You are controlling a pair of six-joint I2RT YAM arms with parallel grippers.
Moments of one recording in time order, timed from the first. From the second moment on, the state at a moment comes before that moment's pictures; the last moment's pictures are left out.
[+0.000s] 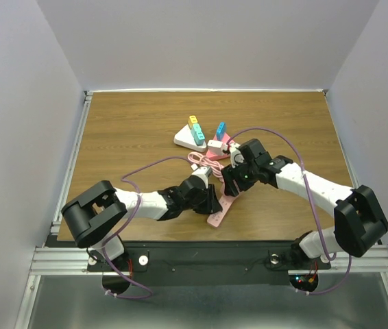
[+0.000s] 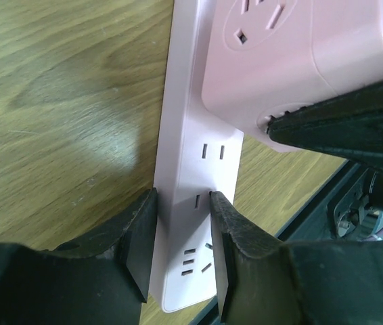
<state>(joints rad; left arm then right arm) -0.99 1.56 0.59 0.29 0.06 -0.82 0.60 1.41 0.90 -0.48 -0.26 0.07</state>
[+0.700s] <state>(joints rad) -0.89 1.54 0.59 0.17 -0.02 -0.80 0.65 1.40 0.90 -0.47 -0.17 -0.03</state>
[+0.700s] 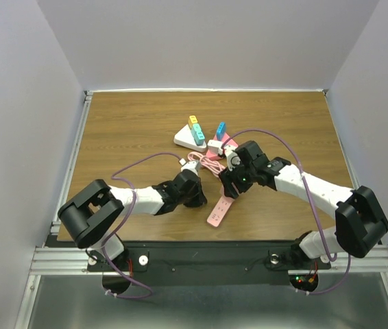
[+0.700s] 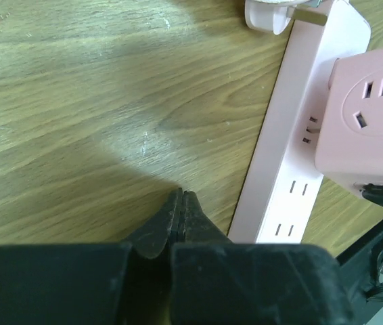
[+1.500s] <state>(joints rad) -0.92 1.36 0.58 -0.04 -0.08 -0.66 0.70 1.40 0.90 -0.47 -0.08 -0.07</state>
